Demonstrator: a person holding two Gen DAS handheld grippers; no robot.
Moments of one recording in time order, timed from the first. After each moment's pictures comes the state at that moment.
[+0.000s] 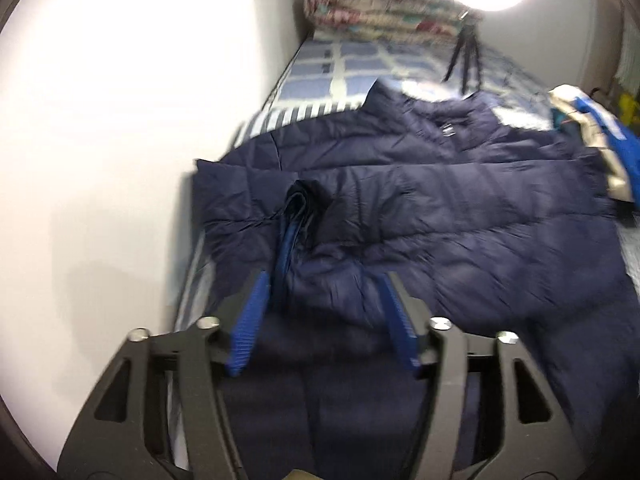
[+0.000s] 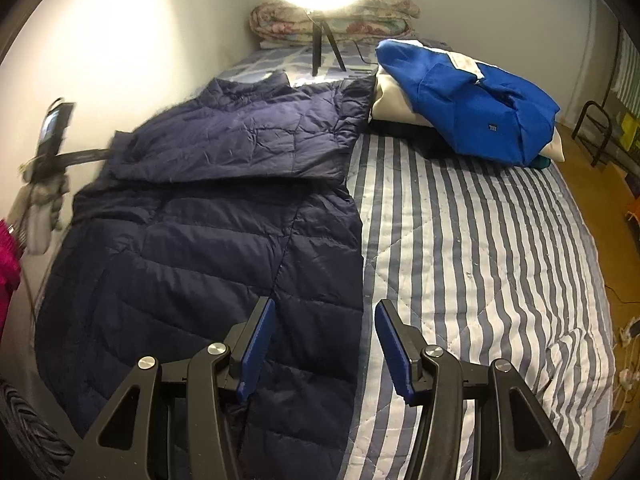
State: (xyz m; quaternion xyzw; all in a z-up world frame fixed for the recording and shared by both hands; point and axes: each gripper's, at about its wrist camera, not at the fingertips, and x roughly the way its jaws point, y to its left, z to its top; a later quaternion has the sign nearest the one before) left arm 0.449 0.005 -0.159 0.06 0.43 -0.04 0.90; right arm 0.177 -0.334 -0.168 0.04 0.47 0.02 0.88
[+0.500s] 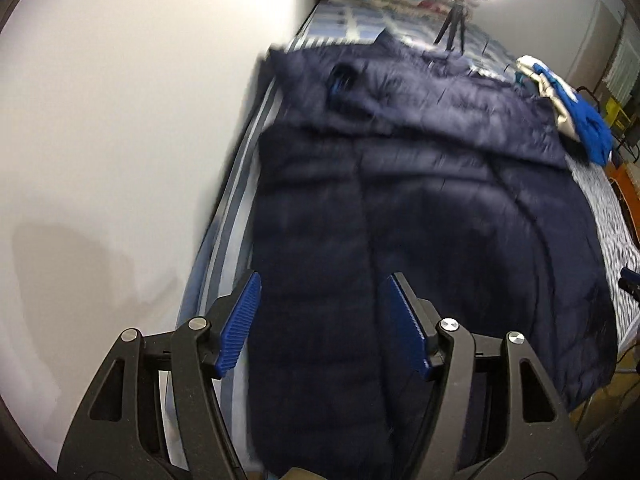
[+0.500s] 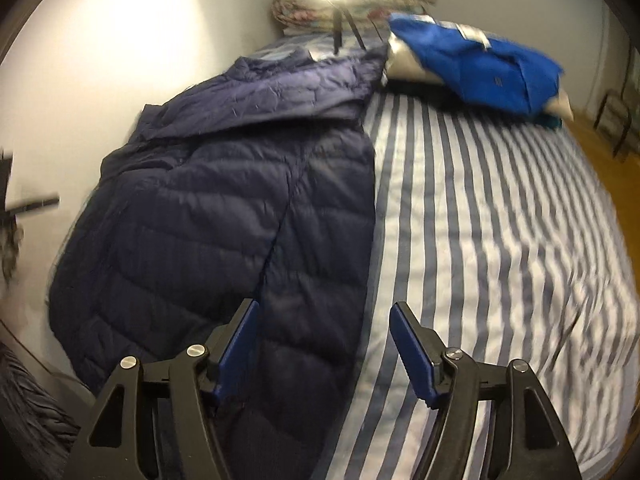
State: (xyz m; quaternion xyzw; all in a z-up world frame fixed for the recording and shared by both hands) left arm 0.256 0.091 -0.164 0.01 0.50 -0.05 0.86; right arm 0.118 -0.340 -0.203 0.06 0.49 0.07 0.87
